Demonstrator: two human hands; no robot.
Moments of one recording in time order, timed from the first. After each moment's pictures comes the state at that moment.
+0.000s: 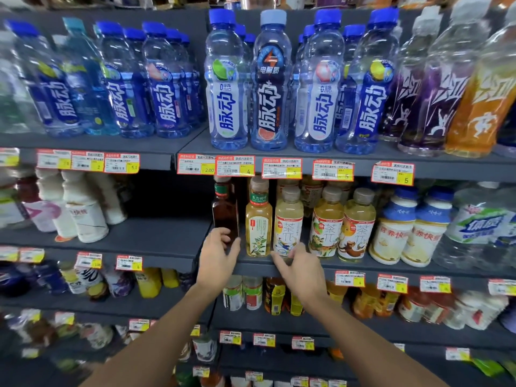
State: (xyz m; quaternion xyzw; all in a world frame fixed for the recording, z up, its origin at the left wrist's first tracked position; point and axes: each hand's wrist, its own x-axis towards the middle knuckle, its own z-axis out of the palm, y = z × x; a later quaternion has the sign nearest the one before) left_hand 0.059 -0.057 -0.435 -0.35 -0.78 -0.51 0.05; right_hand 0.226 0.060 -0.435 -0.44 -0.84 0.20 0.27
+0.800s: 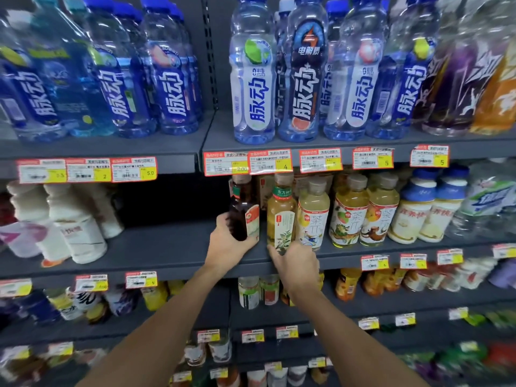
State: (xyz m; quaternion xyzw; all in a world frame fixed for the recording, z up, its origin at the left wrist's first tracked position) left_hand -0.022 -0.049 -0.429 -0.38 -0.75 -0.52 -0.13; right_hand 0.140 0.009 -0.437 -0.57 -0.78 0.10 0.24
